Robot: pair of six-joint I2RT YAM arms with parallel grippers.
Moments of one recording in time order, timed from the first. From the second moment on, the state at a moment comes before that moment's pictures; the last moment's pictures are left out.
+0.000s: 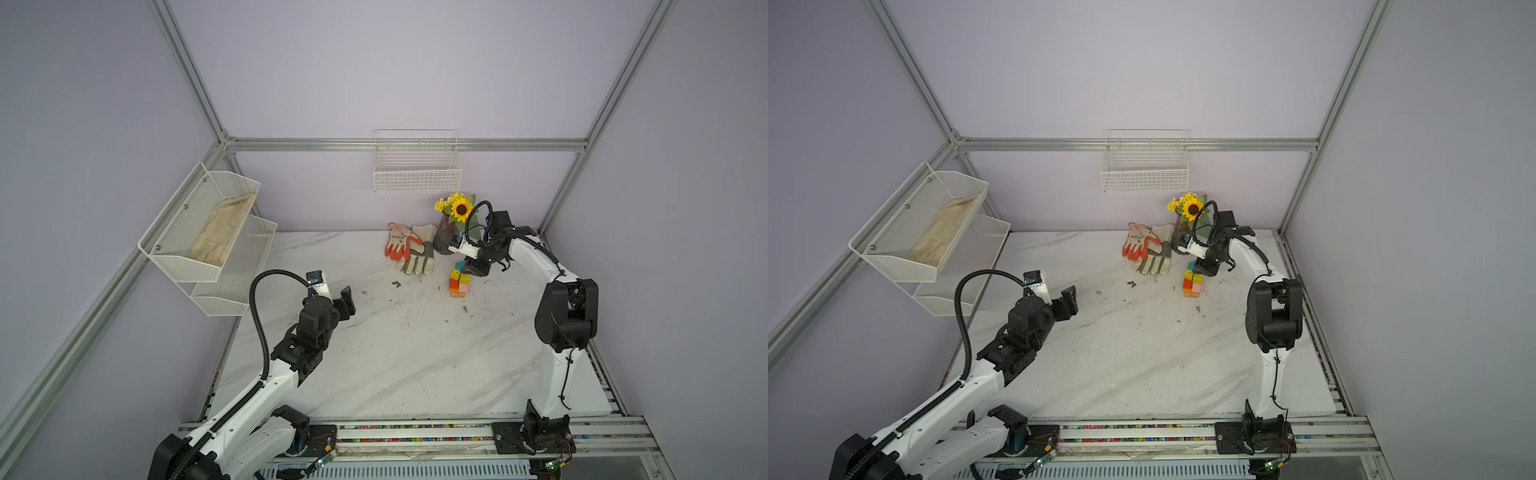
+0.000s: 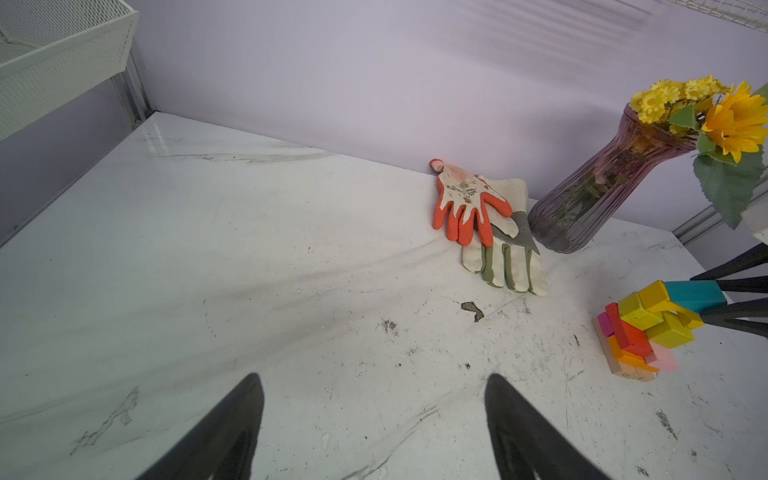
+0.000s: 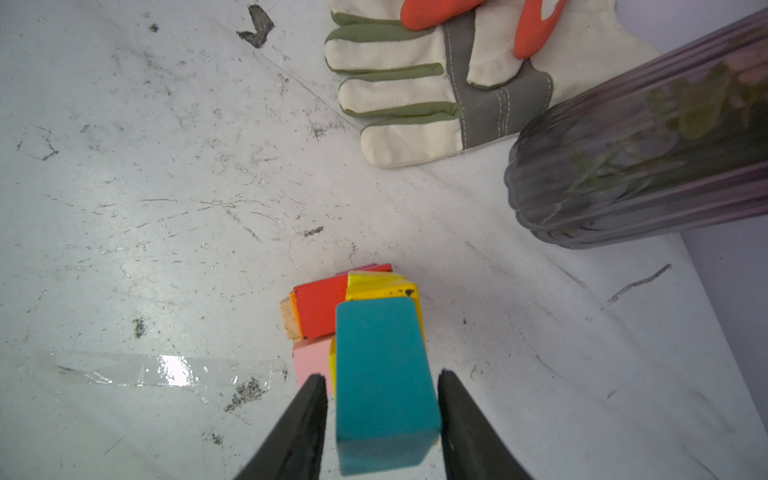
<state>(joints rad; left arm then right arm) -0.43 0.94 0.57 0.01 -0.37 -0.39 0.14 2.04 1.80 -0.90 -0.38 -0.99</state>
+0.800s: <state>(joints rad) -0.19 1.09 0.32 0.41 -0.74 -0.16 0.07 0.89 0.38 0.73 0.05 0.03</state>
